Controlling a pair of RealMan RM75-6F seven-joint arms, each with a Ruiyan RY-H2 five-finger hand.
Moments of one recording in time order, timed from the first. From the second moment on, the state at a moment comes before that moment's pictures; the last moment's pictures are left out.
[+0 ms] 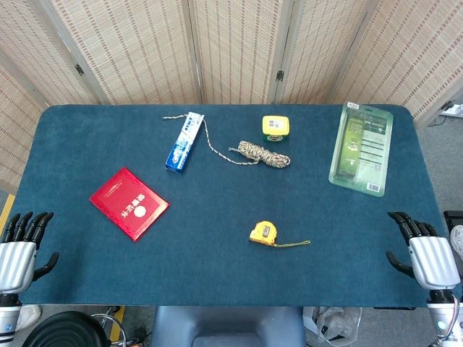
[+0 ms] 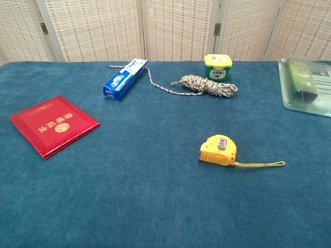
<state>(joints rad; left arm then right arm) -0.11 -1.17 -0.06 -1.59 1.50 1.51 0.20 0.07 -1.12 0.04 -1.64 -1.52 1.49 -0.09</state>
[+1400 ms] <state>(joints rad) -0.10 -1.14 -0.06 -1.62 1.49 1.51 0.22 0.44 -1.38 0.11 -1.67 -1.42 0.99 -0.26</state>
